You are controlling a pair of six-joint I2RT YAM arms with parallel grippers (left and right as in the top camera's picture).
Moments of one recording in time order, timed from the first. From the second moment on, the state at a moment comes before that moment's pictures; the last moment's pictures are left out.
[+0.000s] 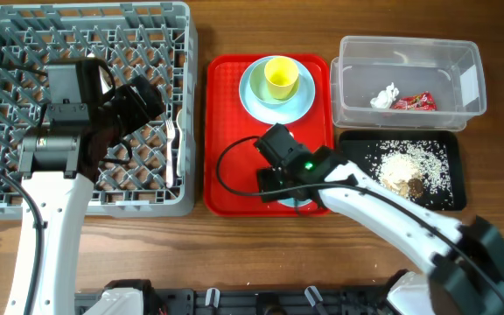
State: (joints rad) left arm -0.01 1.28 1.28 -0.89 0.11 -0.56; right arm 0.75 1.56 1.03 -0.76 0.02 0.50
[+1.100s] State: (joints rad) left arm -0.01 1.28 1.28 -0.78 0.18 -0.57; right arm 0.49 1.30 1.11 -0.93 0.30 0.50
